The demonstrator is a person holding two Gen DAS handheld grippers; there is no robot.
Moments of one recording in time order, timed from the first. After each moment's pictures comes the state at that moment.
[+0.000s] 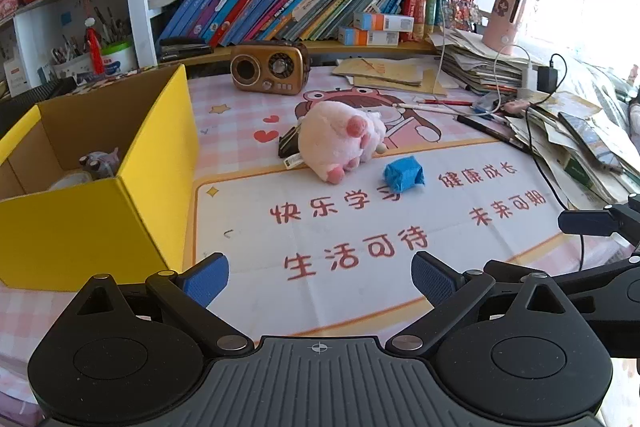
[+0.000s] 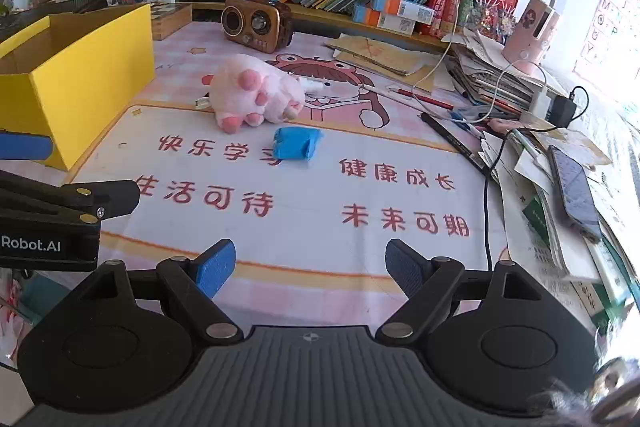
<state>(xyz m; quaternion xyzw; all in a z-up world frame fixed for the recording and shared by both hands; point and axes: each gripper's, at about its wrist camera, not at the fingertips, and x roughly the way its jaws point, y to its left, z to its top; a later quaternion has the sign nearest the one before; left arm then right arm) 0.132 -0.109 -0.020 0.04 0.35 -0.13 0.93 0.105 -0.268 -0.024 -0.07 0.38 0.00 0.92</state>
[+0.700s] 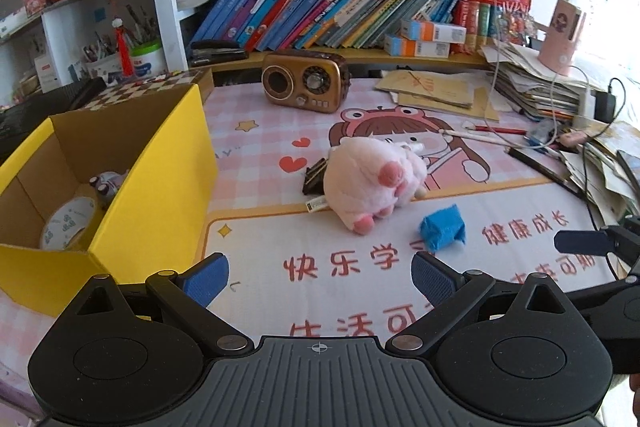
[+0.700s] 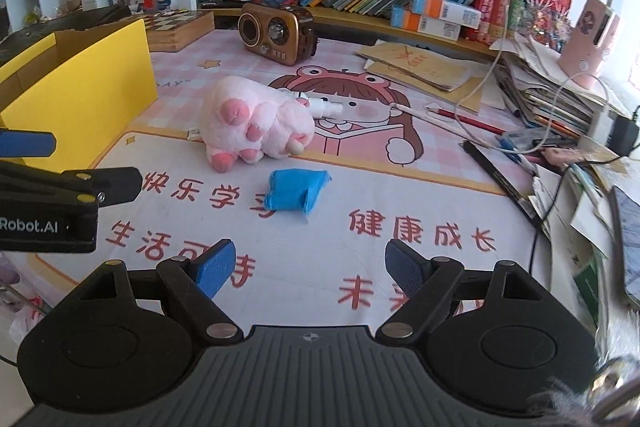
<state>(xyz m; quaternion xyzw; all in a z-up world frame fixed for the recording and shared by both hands) 0.190 -0.140 -0.013 0.03 0.35 -0.05 0.93 0.185 -0.307 -0.033 -0.05 0.38 0.08 0.92</state>
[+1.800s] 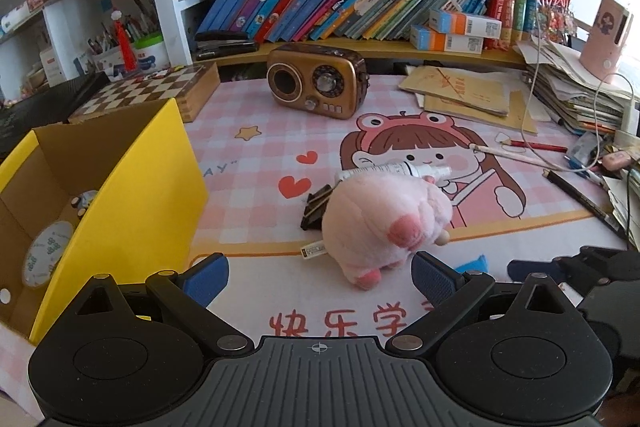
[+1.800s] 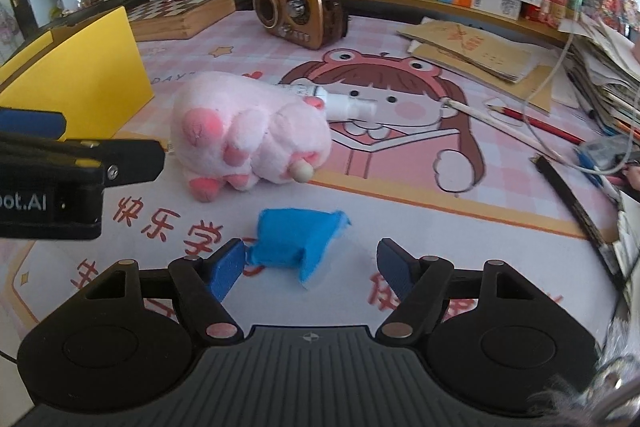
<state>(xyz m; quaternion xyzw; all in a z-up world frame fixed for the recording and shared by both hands) 0.256 -0.166 -0.018 0.03 0.38 0.00 0.92 0.272 -0.312 -0.070 -0.03 0.41 0.16 0.90</state>
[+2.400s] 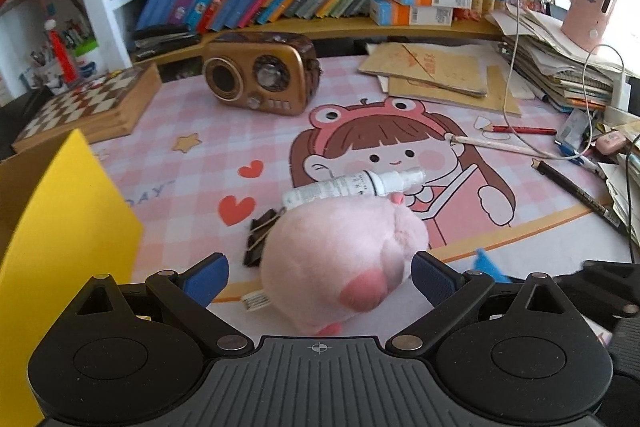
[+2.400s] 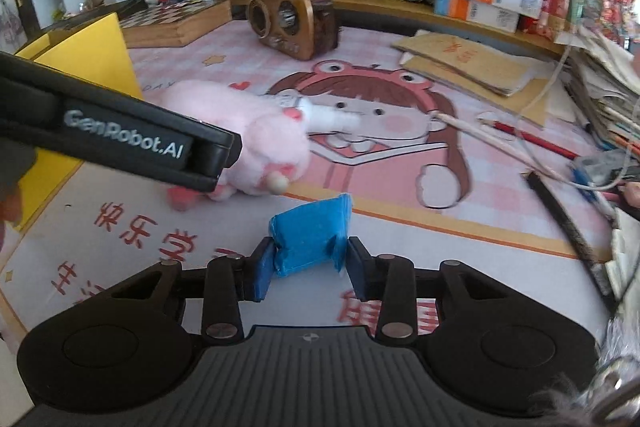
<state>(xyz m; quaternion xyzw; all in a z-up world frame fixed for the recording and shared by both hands) 0.314 -0.196 -0.037 0.06 0.41 -0.06 0.91 0.273 -0.337 -0.069 -0.04 0.39 0.15 0.91</state>
